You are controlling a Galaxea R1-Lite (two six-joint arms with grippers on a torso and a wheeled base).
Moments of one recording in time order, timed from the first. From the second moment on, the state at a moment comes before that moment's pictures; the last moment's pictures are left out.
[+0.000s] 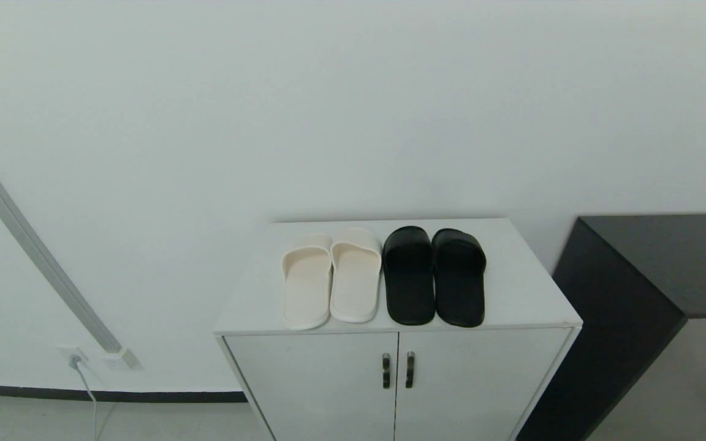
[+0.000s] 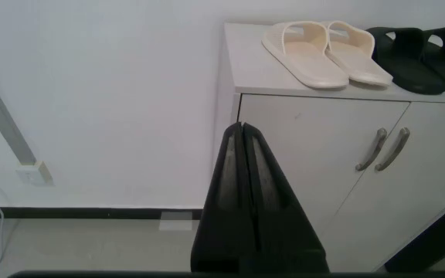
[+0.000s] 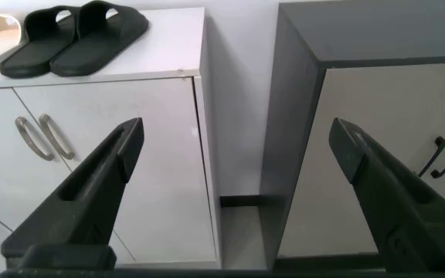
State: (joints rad) left arm 0.00 0.00 0.00 0.00 0.02 -0.07; right arm 0.00 0.00 0.00 0.00 0.01 0.01
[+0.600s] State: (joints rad) left arm 0.00 0.00 0.00 0.00 0.02 -0.07; right arm 0.00 0.01 -0.04 0.00 0.02 0.00
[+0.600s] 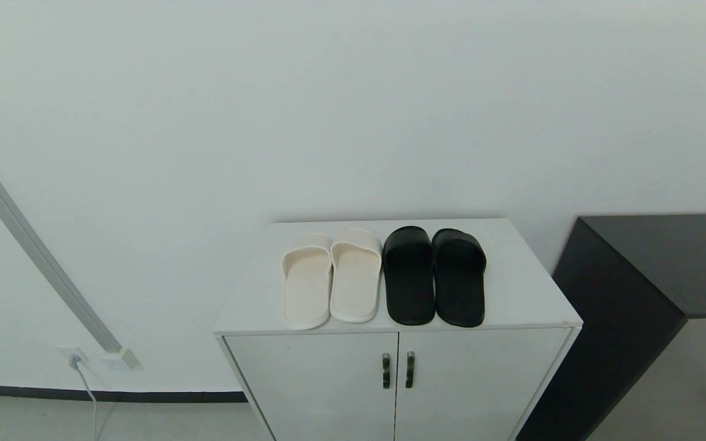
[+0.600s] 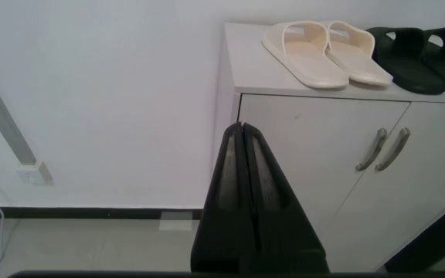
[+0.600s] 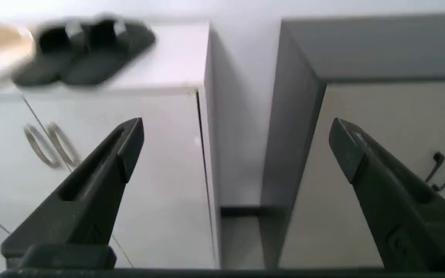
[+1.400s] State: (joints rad) left arm 0.00 0.00 0.00 0.00 0.02 -0.07; right arm 0.29 0.81 -0.35 -0.33 -0.03 0.07
